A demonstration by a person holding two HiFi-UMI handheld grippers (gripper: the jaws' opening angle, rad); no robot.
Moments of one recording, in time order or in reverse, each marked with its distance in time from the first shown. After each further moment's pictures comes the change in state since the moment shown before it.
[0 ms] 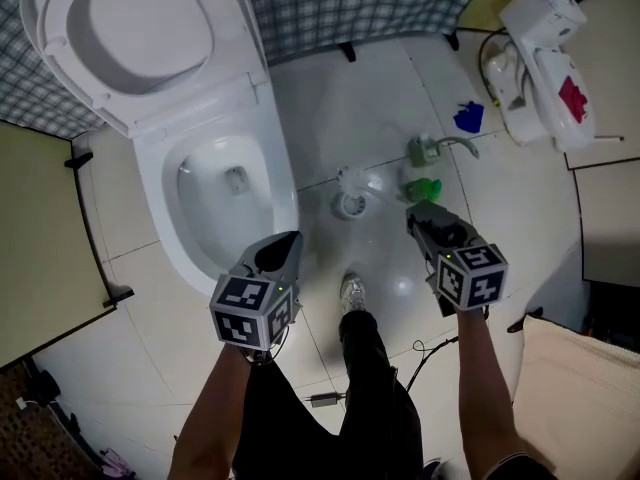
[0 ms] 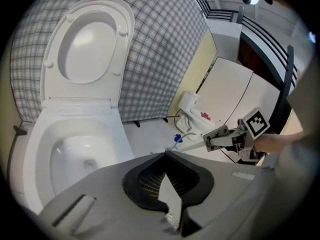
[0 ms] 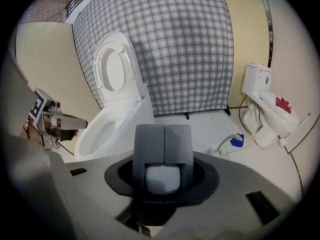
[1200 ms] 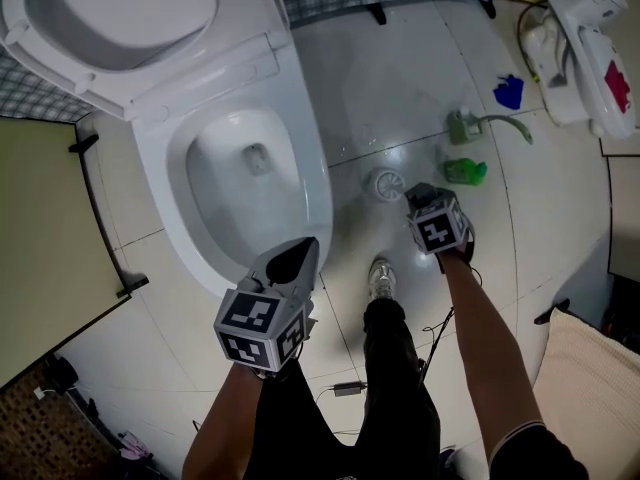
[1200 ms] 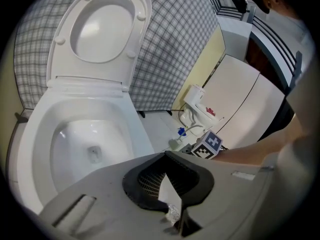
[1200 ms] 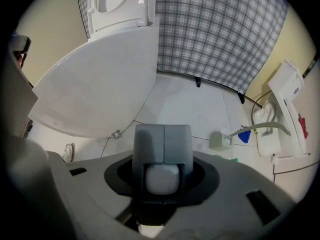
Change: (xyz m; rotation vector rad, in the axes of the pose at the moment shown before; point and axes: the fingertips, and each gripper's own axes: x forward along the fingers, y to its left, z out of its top) left arm 0.011 0.044 -0.047 -0.071 0.072 0.009; right arm 0.198 -0.002 -0.109 -0.267 0.391 -0.096
